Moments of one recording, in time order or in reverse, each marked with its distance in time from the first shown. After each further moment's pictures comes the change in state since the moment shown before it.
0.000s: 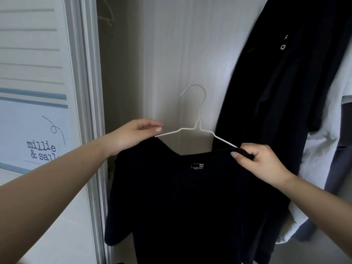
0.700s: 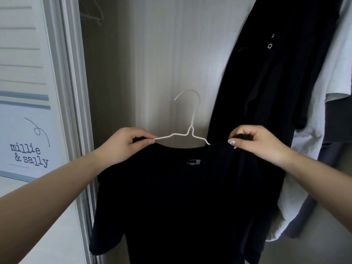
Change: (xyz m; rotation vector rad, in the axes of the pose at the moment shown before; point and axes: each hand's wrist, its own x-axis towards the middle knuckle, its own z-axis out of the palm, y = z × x) left_hand -0.009 0.000 0.025 0.297 0.137 0.307; right_hand 0.029 -0.006 -0.046 0.178 -0.140 0.126
